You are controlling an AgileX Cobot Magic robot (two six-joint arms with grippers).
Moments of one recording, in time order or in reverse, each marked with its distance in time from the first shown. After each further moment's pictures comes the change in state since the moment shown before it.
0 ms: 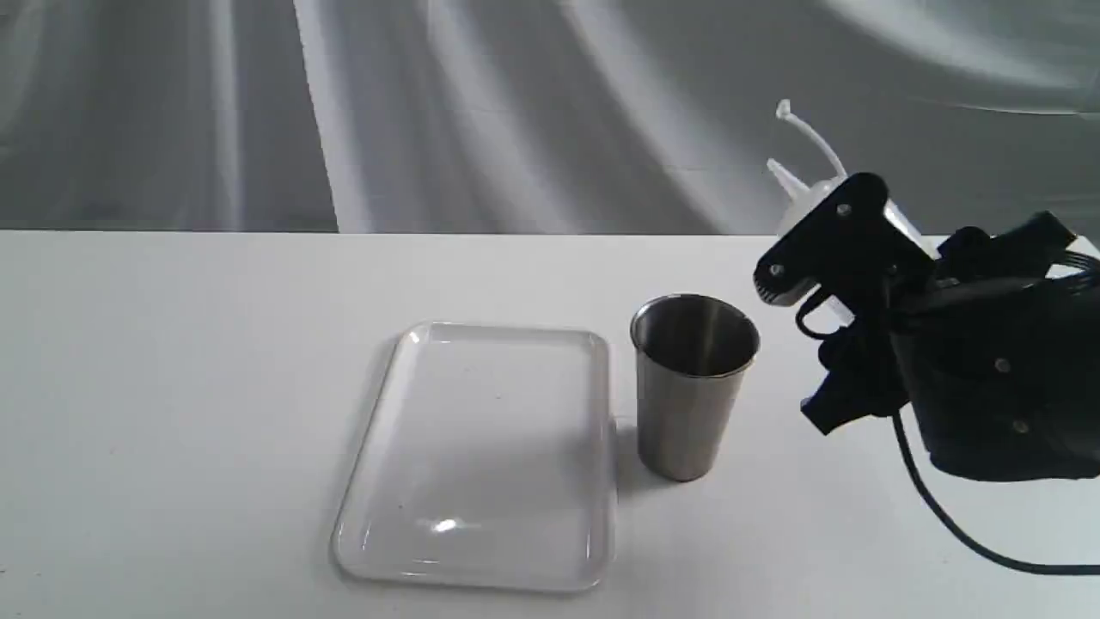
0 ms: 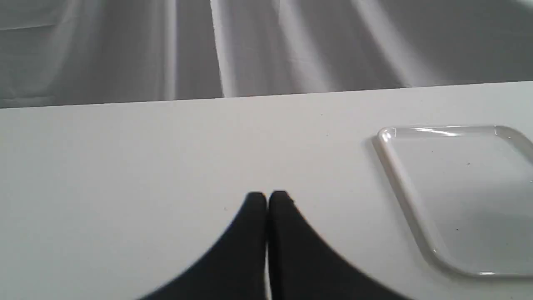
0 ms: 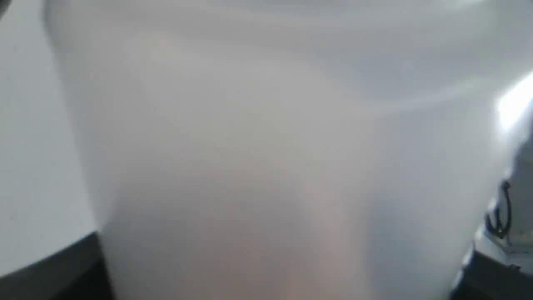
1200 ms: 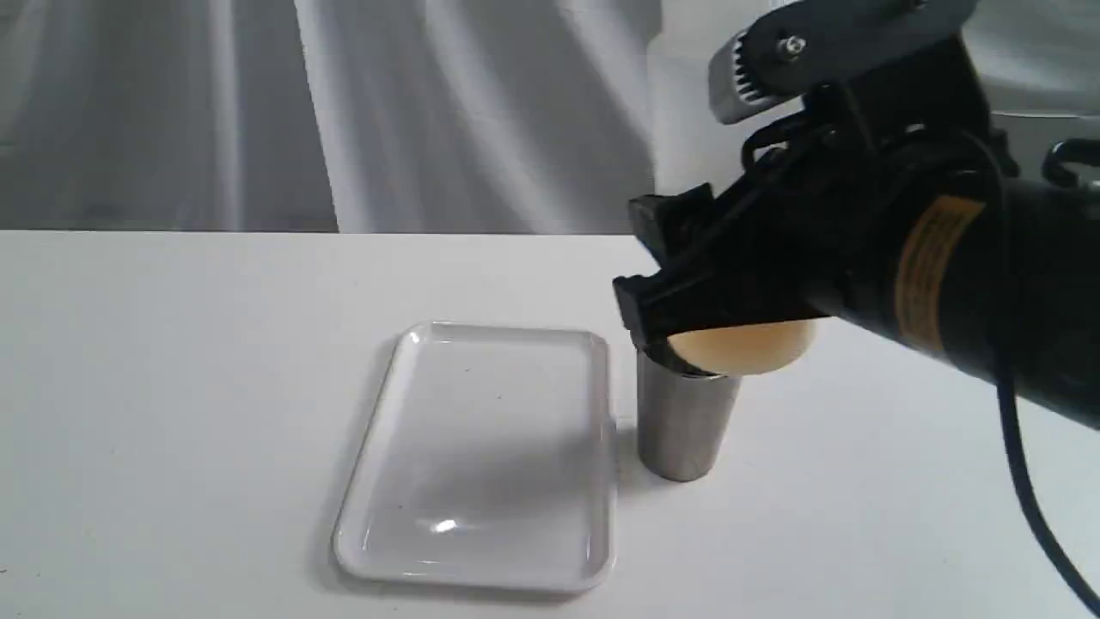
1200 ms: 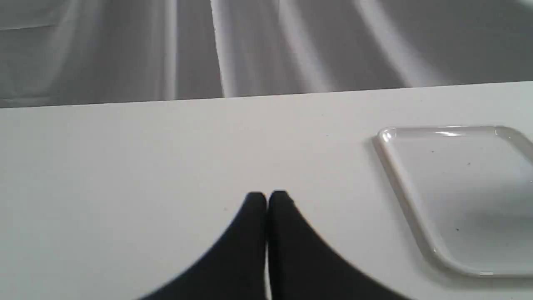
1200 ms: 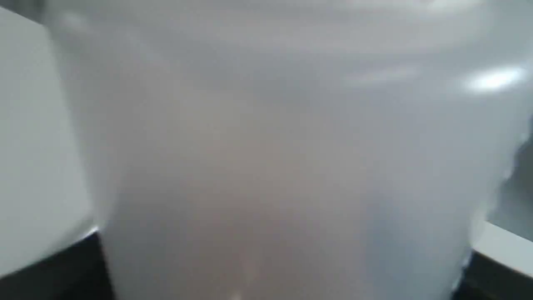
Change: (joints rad) left arm 0.000 0.000 0.000 0.000 0.000 0.000; right arm 0.274 -0.393 0.000 0.032 -0.376 0.344
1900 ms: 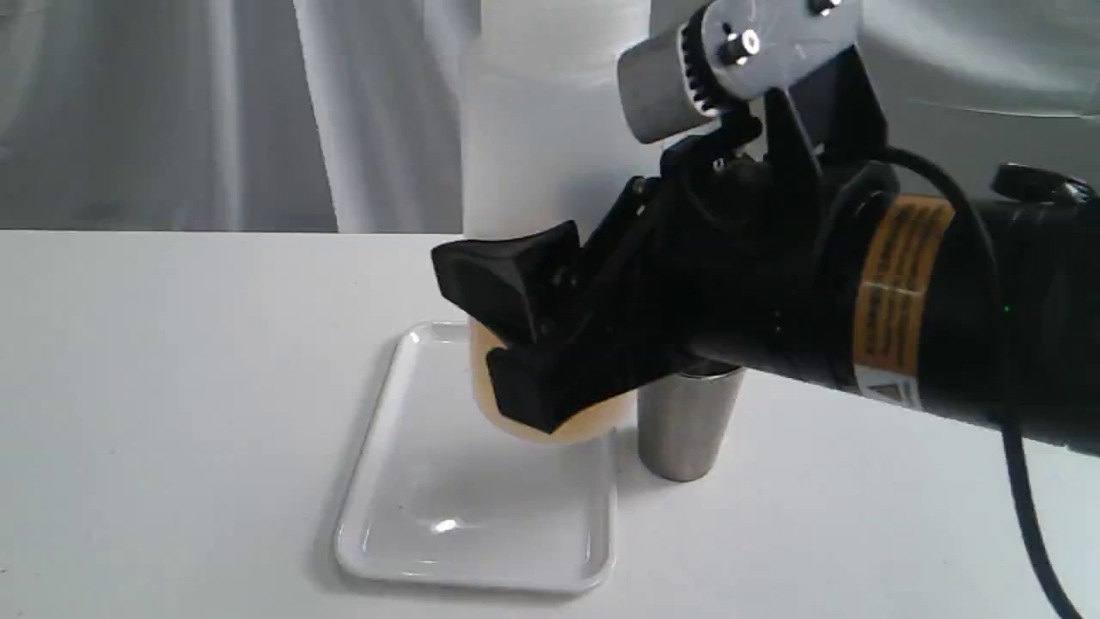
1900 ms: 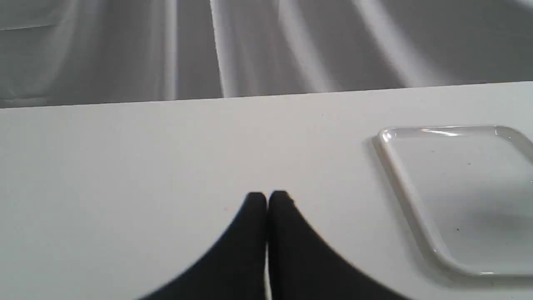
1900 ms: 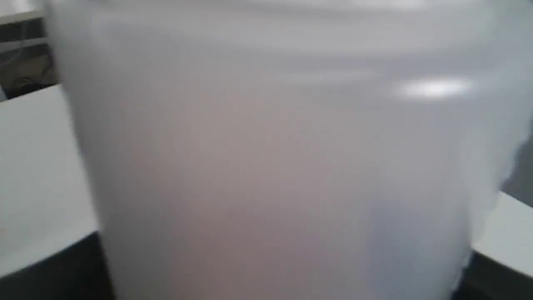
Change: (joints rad) left arm 0.000 0.000 0.000 0.000 0.000 0.000; right arm -0.009 0.000 0.000 0.539 -0.487 -0.508
